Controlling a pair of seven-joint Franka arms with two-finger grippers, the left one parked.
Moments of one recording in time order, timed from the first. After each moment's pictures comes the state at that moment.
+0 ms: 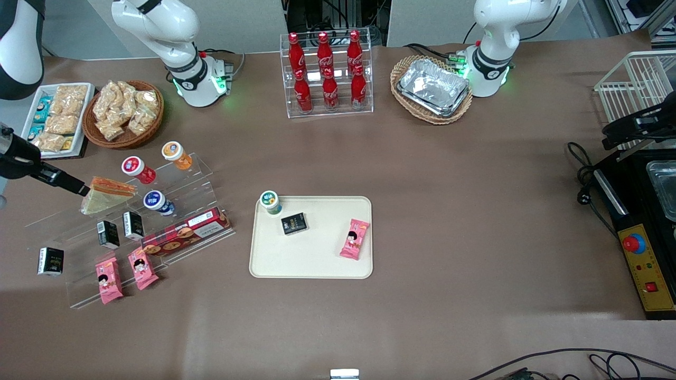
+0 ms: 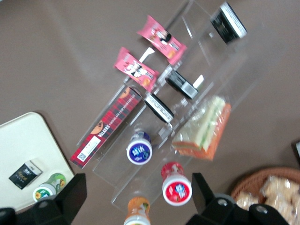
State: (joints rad) arm -0.30 -0.02 0.17 -1.75 0.02 1.71 0.35
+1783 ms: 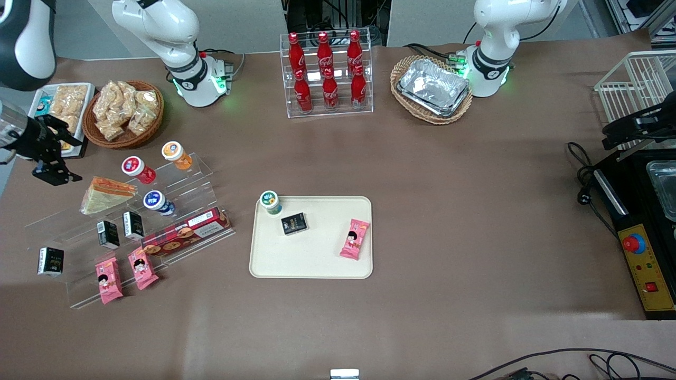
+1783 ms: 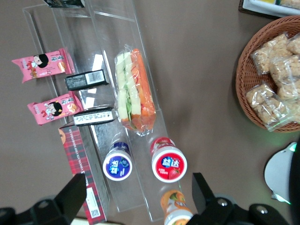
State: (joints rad) arm -0.34 -0.19 0.12 -2.05 0.02 1.80 1.18
